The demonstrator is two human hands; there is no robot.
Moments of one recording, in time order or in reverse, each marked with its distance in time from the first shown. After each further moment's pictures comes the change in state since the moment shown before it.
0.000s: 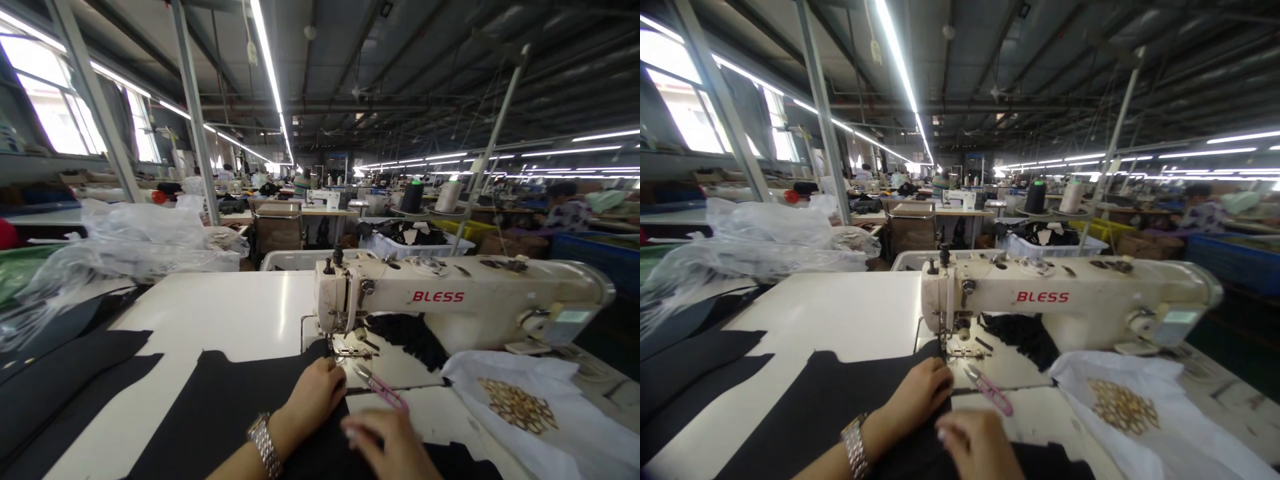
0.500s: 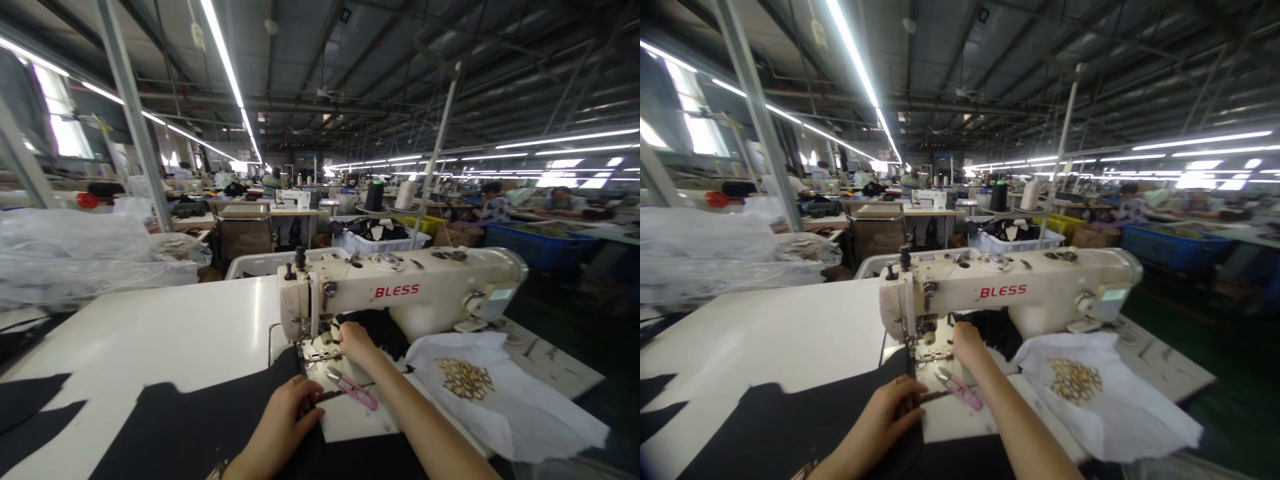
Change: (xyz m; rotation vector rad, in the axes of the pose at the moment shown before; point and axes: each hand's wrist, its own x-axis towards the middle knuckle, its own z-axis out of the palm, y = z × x) left_hand -0.013 0.001 0.008 -0.392 0.029 -0.037; right_hand 0.095 0.073 -0.032 -0.173 -0.059 0.545
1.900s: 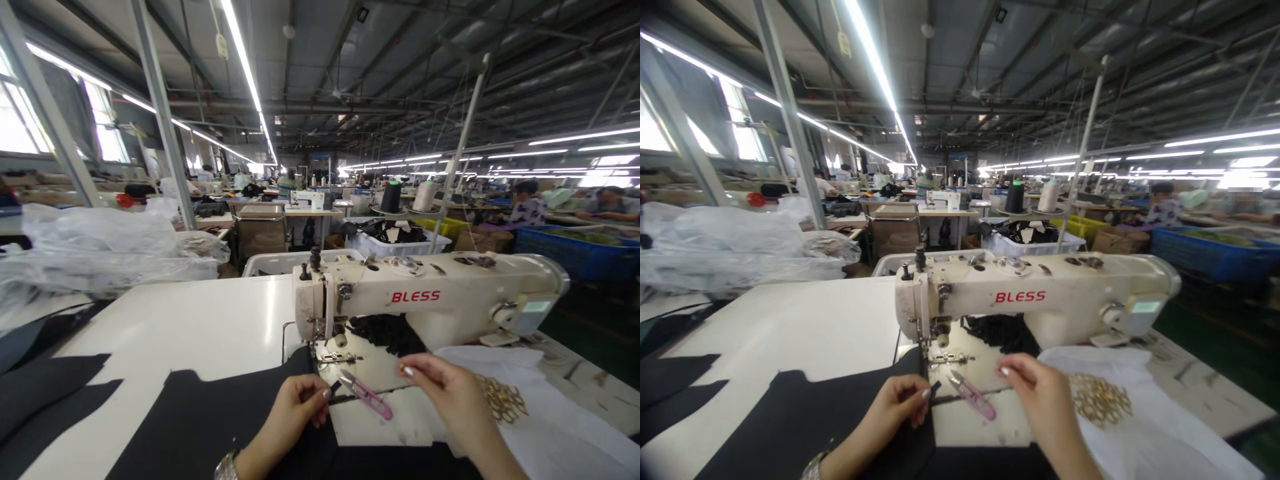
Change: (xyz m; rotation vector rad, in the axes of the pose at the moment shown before) left_hand 0.009 -0.008 0.006 -0.804 0.041 -0.211; right_hand -0.094 0.045 -0.046 0.792 0.296 -0.028
